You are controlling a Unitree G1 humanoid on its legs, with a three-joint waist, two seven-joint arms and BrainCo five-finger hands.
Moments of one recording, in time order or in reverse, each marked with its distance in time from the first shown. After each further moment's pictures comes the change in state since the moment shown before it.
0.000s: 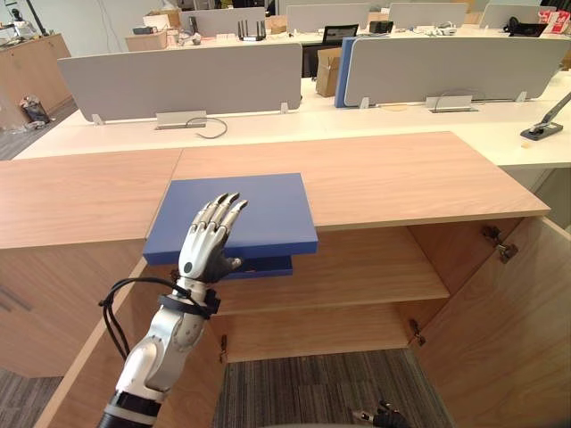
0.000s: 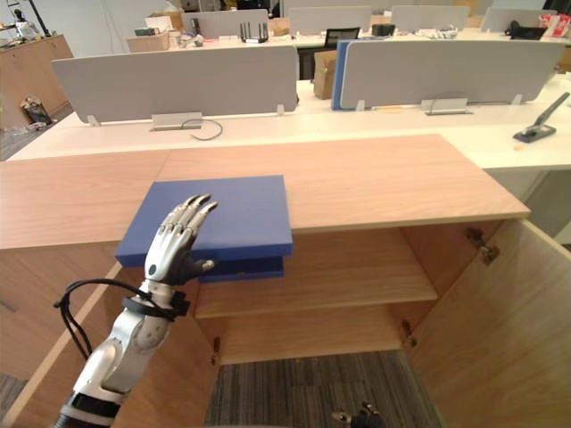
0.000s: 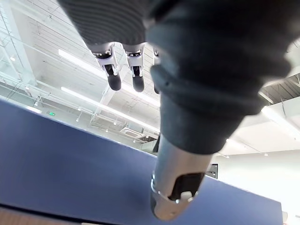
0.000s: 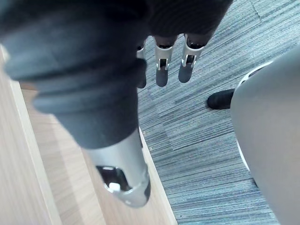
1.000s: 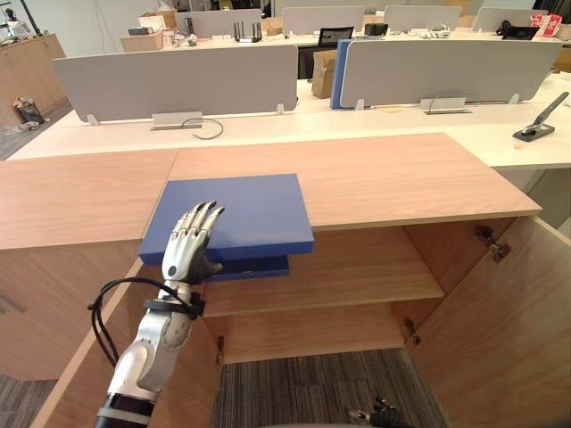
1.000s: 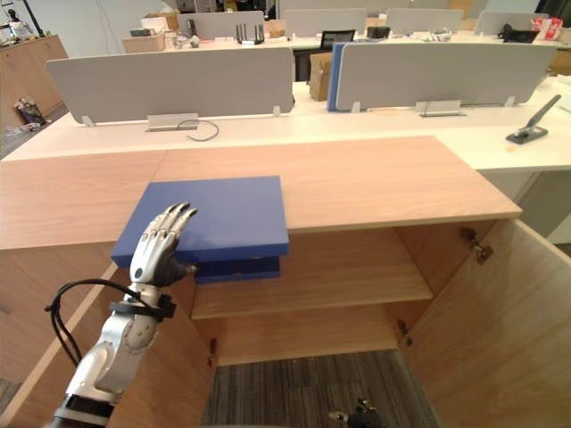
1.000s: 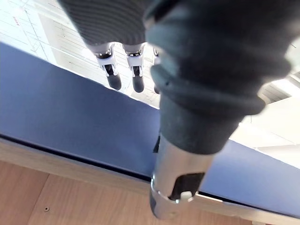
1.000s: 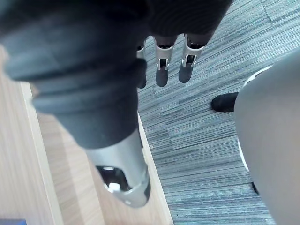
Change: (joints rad) left arm 0.007 0.026 0.068 0.081 0.010 0.038 -0.017; right arm 0.009 0.000 0.043 -0.025 -0.035 0.003 0.006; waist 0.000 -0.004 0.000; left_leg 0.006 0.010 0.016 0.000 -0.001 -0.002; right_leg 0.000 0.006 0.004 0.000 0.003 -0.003
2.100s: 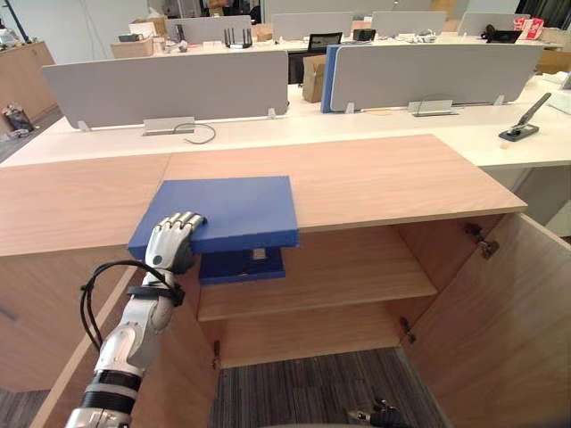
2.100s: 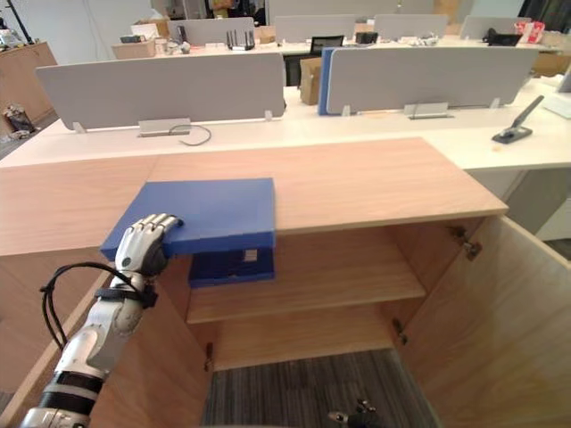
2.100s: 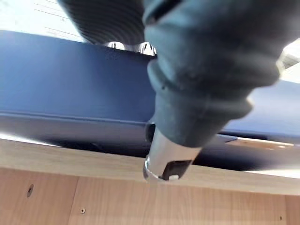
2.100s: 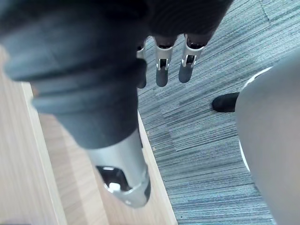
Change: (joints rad) left arm -0.108 0.059 0.057 0.196 0.047 0.017 -0.015; right arm 0.004 -0.001 0.001 -0.001 0.001 -0.002 0.003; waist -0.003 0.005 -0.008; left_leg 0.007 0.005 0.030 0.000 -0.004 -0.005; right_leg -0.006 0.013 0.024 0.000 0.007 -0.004
